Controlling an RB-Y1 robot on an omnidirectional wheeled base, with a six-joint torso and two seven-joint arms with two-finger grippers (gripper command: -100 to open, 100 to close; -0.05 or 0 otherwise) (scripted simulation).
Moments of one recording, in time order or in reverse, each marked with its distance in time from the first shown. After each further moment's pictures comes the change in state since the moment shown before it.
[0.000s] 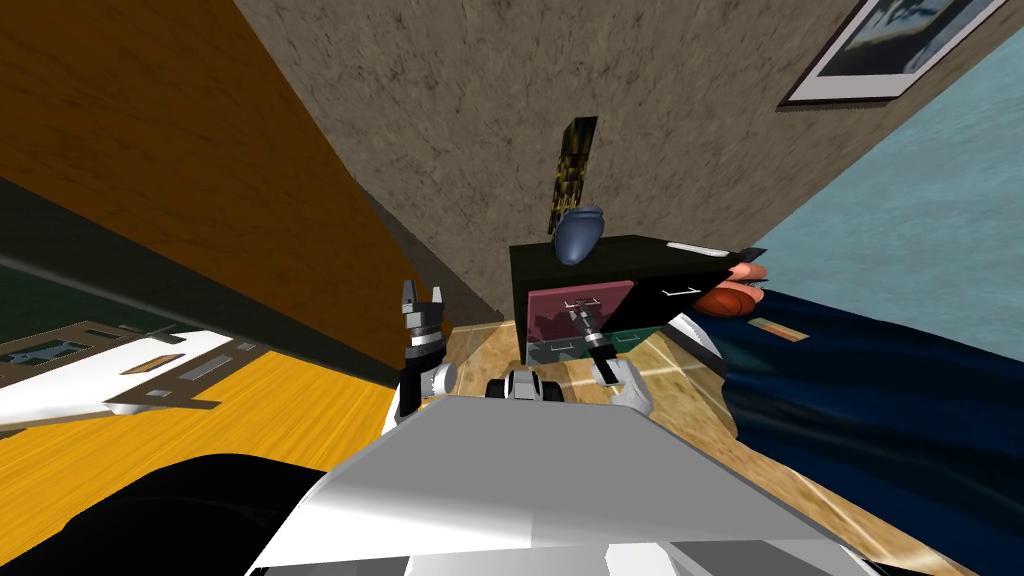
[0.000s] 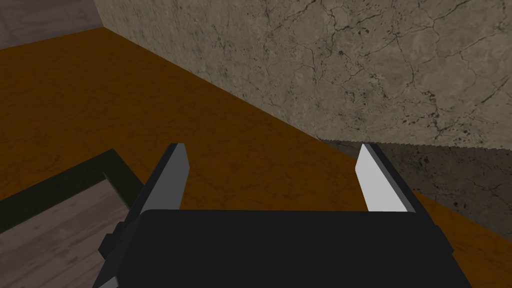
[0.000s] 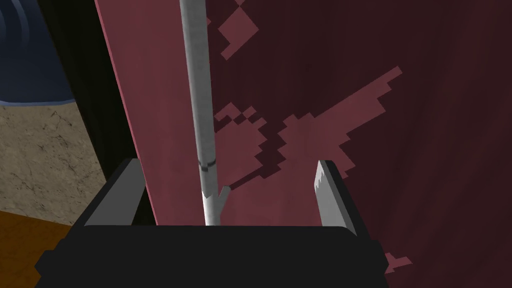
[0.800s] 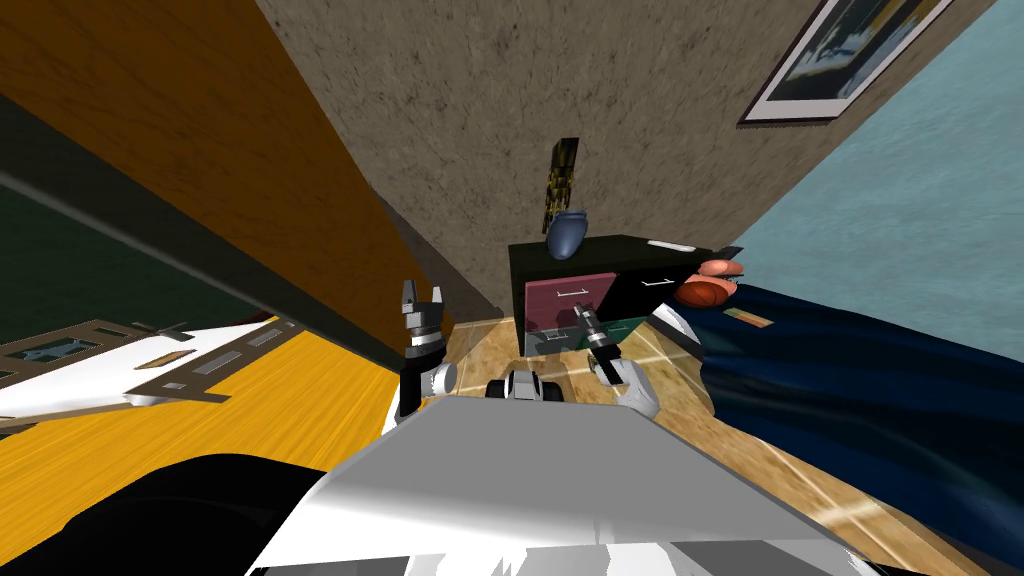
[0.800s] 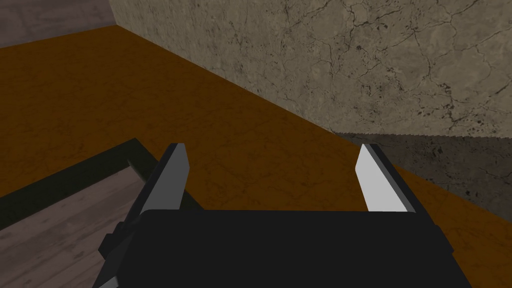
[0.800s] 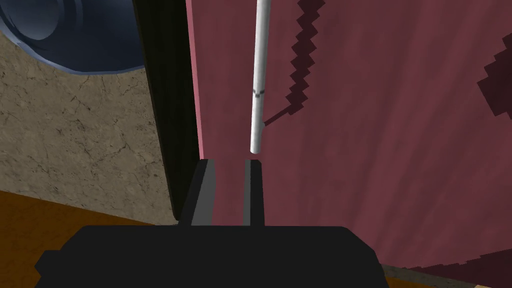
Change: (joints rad) left arm 0.000 0.000 0.000 0.000 0.000 0.000 0.000; right arm 0.005 -0.040 0.003 -0.008 -0.001 -0.002 -0.024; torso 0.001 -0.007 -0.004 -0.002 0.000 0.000
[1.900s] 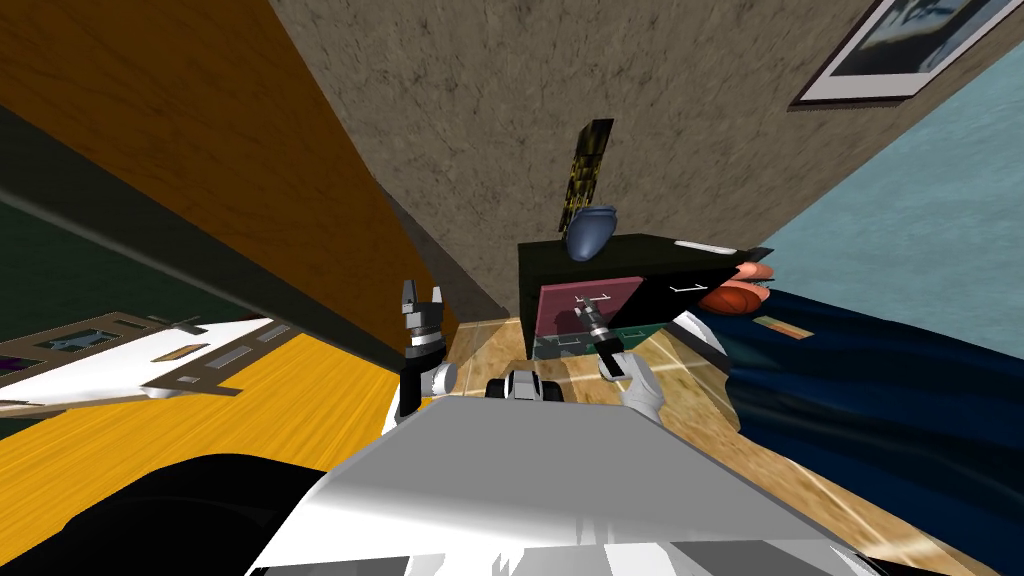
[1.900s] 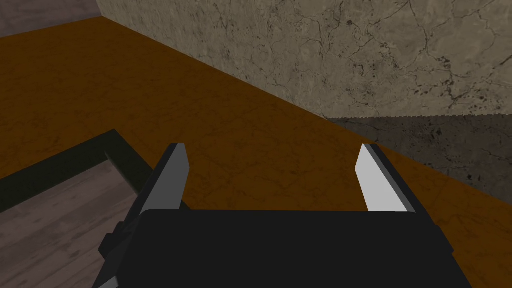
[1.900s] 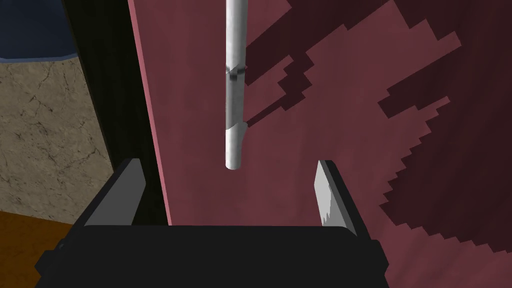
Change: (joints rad) left arm 0.000 0.000 0.000 0.000 0.000 0.000 0.000; right arm -0.028 -0.065 0.021 -0.020 0.035 0.105 -0.075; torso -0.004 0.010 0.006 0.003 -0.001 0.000
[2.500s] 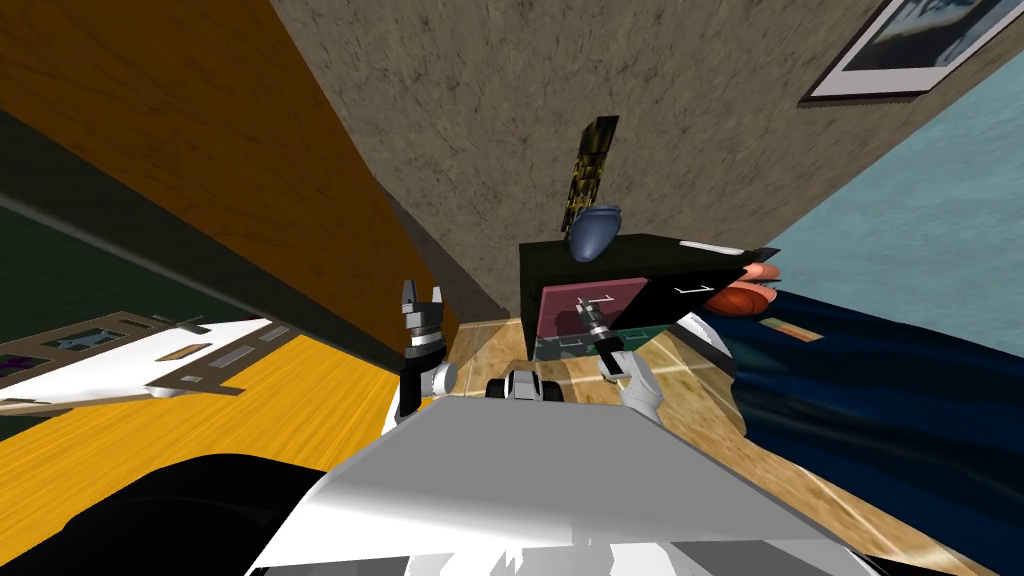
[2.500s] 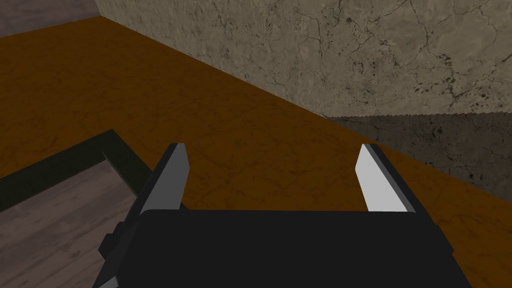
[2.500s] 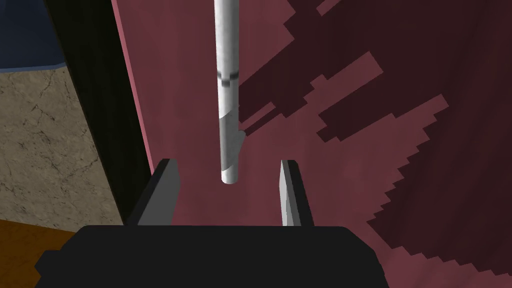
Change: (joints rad) left arm 0.000 0.000 0.000 0.000 0.000 0.000 0.000; right arm -0.012 0.001 -0.001 0.002 0.002 0.020 -0.024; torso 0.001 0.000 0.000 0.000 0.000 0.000
